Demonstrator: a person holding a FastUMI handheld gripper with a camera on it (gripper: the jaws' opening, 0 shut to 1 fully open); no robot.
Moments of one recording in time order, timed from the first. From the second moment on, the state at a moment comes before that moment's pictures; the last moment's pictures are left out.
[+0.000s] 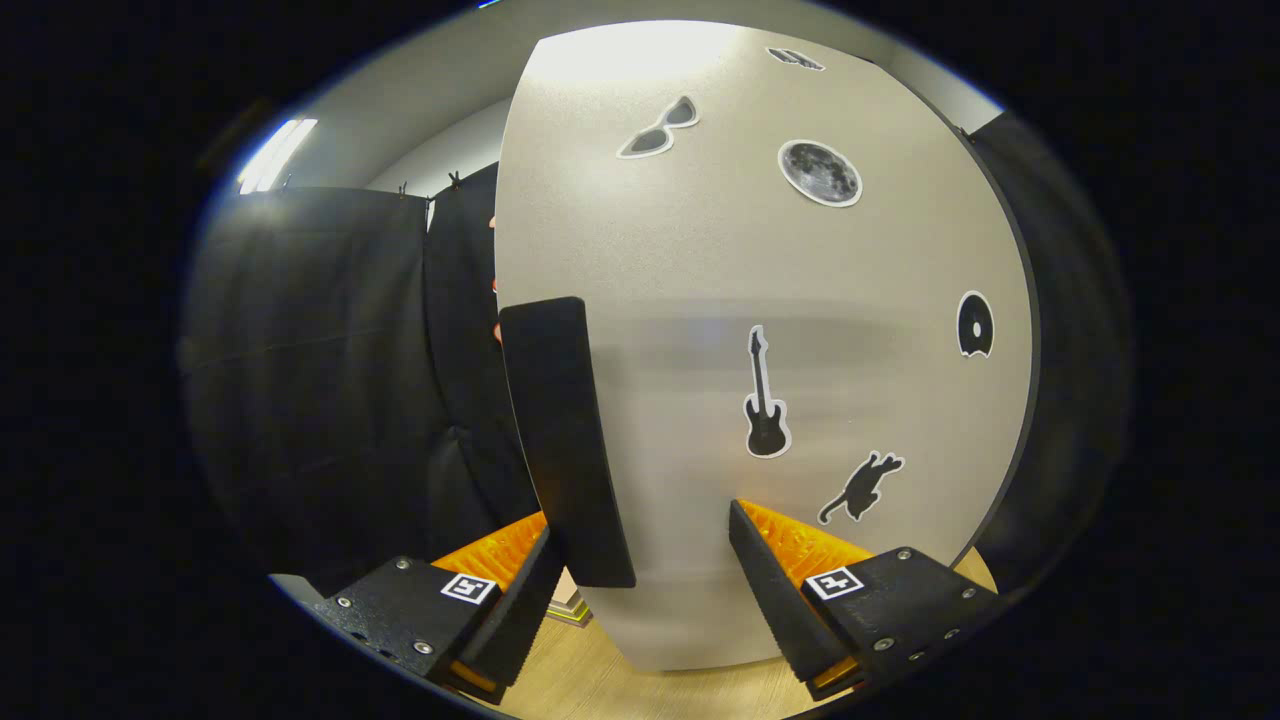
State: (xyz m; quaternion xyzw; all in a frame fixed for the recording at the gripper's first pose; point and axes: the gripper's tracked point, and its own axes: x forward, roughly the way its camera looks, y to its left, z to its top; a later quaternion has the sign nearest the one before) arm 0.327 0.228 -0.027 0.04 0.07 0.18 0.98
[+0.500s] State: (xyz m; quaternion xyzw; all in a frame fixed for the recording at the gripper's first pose) arm 0.346 0.231 -0.026 0.05 0.05 0.13 0.99
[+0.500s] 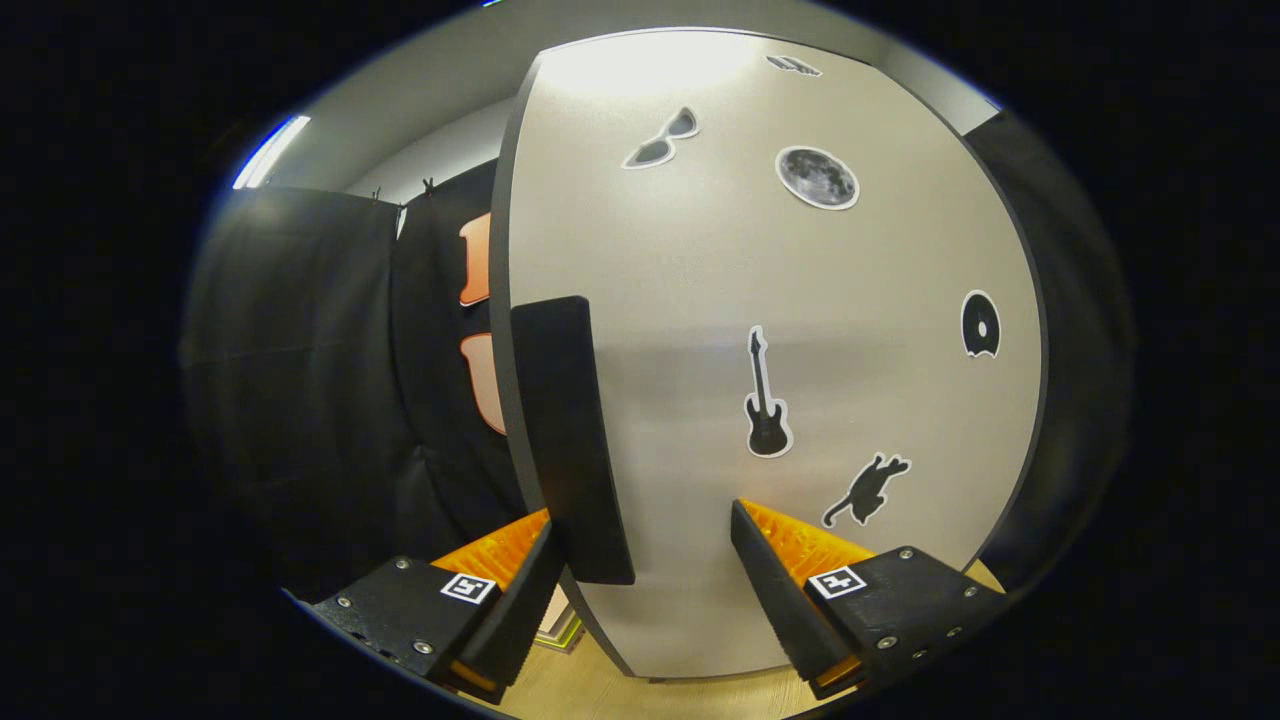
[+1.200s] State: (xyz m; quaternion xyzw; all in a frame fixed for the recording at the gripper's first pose) arm 0.334 0.233 -0.013 0.07 0.05 0.13 0.99
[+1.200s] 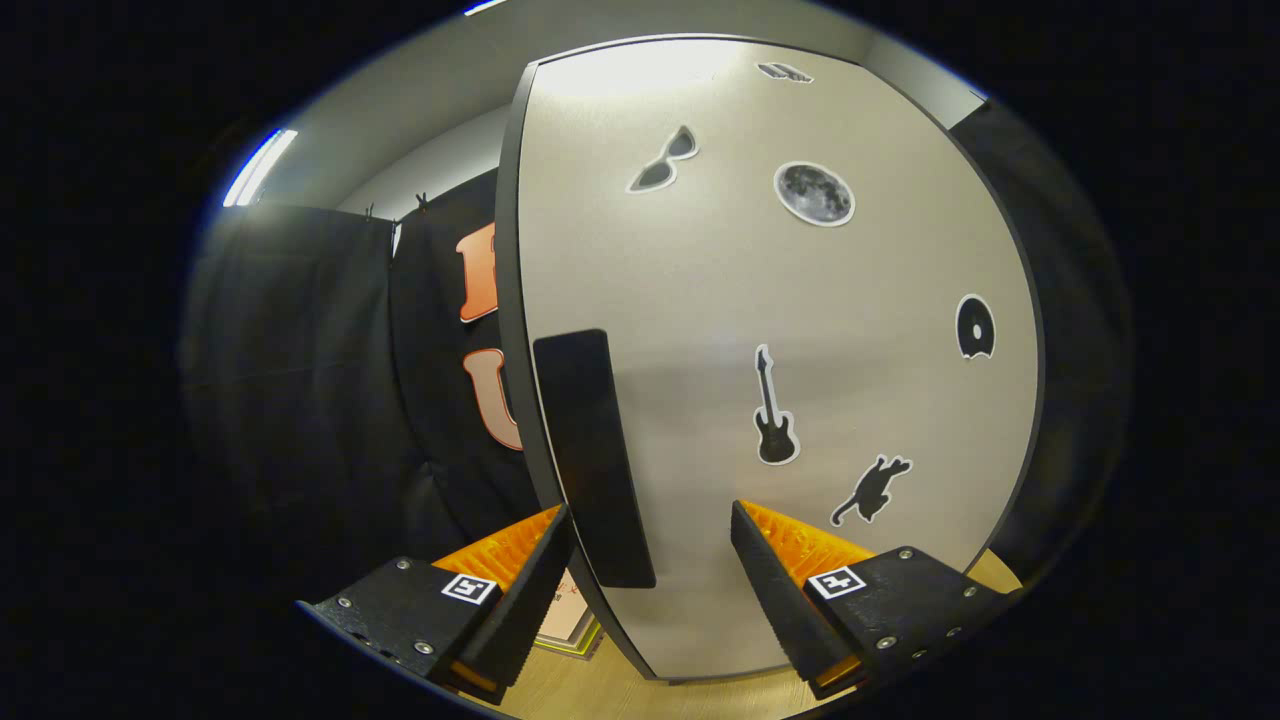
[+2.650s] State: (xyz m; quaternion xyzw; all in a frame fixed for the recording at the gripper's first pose) arm 0.011 0.002 0.017 -0.02 0.03 -0.02 1.00
